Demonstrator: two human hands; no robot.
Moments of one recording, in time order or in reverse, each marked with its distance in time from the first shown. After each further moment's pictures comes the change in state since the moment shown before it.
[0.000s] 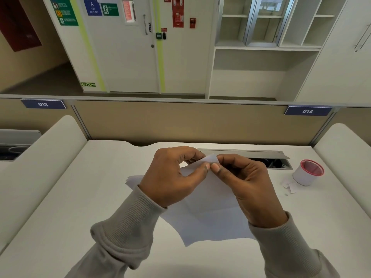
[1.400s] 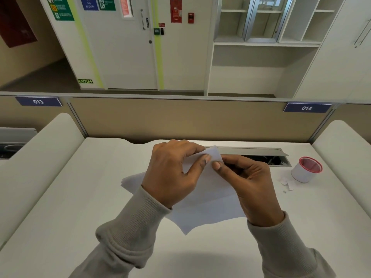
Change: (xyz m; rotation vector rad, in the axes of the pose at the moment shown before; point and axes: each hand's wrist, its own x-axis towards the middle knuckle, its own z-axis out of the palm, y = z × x) left_hand 0.002 -0.010 0.019 0.249 0.196 0.130; right_hand 0.002 0.012 -0.006 -0.003 0.090 -0.058
